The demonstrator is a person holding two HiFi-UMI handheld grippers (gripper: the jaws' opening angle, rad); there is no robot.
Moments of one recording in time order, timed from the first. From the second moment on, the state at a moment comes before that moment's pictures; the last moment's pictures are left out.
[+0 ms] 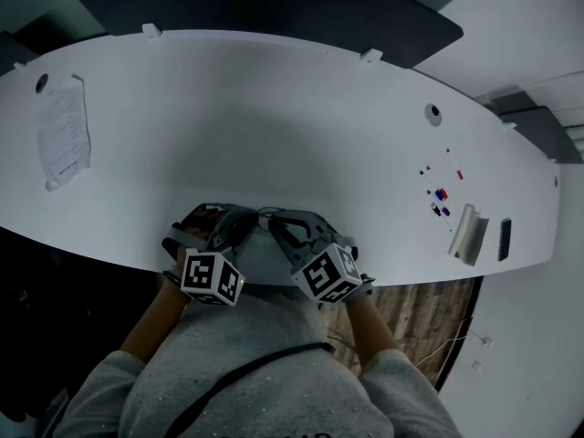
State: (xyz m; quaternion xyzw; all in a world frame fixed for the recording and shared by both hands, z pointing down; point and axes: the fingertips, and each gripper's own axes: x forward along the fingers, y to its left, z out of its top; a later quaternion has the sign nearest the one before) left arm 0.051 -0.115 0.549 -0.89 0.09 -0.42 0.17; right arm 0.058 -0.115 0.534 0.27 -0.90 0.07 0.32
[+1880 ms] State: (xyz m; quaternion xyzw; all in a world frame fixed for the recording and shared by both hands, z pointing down) left arm -0.002 -0.102 0.549 -0.91 0.10 -0.37 0.16; right arm 0.048 -0.107 0.546 0.28 -0.86 -0.05 0.42
